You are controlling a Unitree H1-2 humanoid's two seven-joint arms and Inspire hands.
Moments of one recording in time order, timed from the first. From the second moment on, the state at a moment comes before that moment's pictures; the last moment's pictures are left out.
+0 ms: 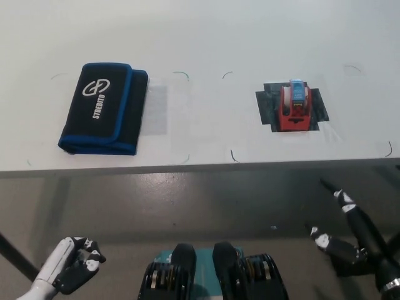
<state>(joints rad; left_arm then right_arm) 0.00 0.39 -0.09 0.14 0.16 -0.08 -0.10 -0.07 -0.28 0.12 -0.02 -0.32 -0.09 0.00</state>
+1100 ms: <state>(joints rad) 0.02 0.37 -0.07 0.15 0.18 -0.12 -0.10 -0.87 -0.30 -0.03 0.40 -0.38 -0.03 -0.07</state>
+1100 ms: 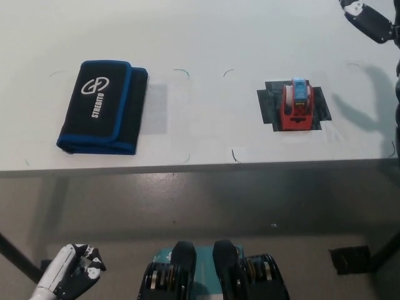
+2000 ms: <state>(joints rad) 0.03 0.35 -0.06 0.16 0.18 -0.13 -0.10 -0.97 -0.21 -0.01 1.05 -0.29 -0.14 -0.15</state>
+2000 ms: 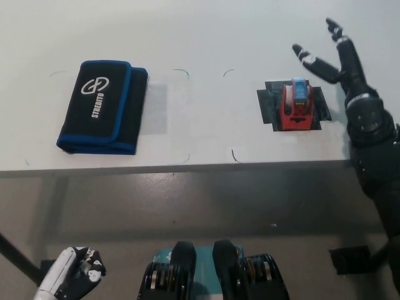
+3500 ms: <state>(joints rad) -0.01 0.35 -0.06 0.16 0.18 -0.13 -0.11 -0.97 -0.08 0.08 1.30 -0.24 -0.28 -0.27</state>
